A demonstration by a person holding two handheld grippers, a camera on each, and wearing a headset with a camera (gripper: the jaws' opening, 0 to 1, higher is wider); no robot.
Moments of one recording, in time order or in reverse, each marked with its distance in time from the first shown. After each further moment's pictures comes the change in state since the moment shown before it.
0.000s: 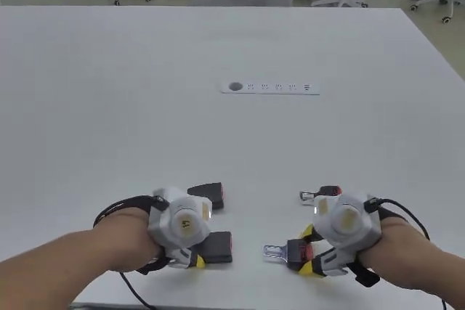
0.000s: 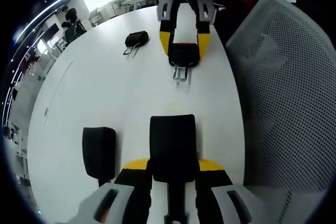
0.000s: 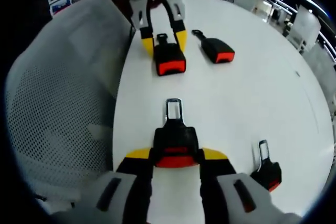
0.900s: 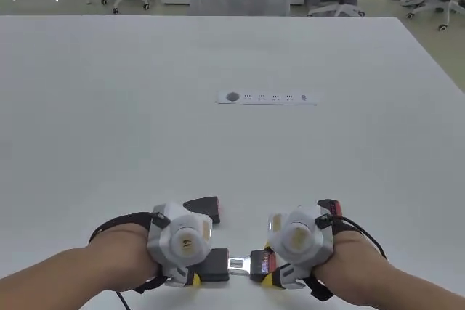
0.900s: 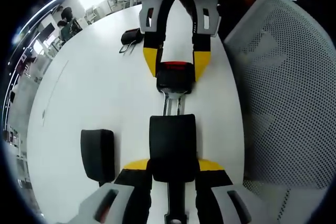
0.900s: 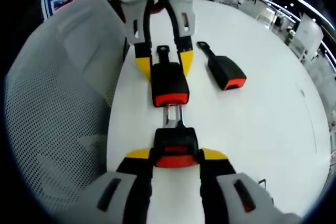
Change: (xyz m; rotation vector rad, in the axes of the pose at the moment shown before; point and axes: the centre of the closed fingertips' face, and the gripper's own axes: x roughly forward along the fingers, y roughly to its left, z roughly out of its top) left arm 0.002 0.000 0.000 0.016 0.043 -0.020; right arm 0.026 -0.001 0.048 -0.053 -0.035 -0.016
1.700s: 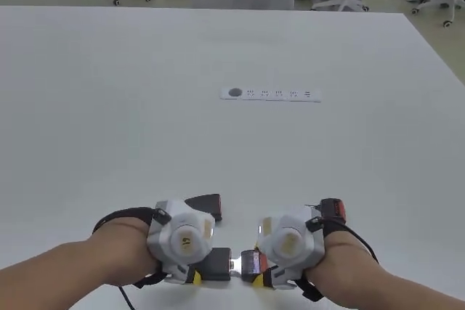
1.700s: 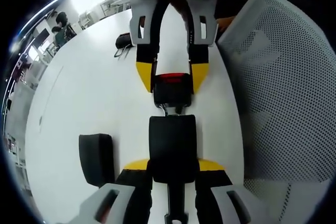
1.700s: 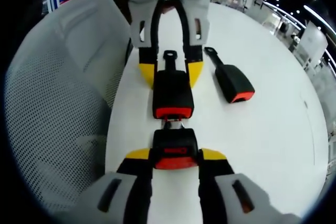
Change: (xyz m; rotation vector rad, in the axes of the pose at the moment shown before) left arm 0.001 0.000 0.001 0.039 -0.032 -0.036; right arm 0.012 0.003 0.014 -0.057 0.016 0.009
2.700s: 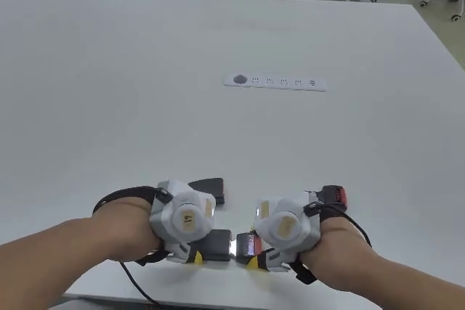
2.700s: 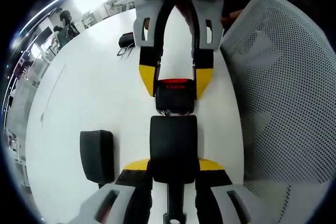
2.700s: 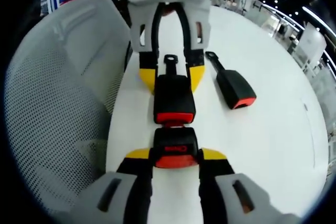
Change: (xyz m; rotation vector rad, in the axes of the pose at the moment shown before) left arm -0.002 0.000 -0.002 -0.015 -0.003 0.016; right arm 0.005 0.002 0.010 -0.009 -0.036 -0.004
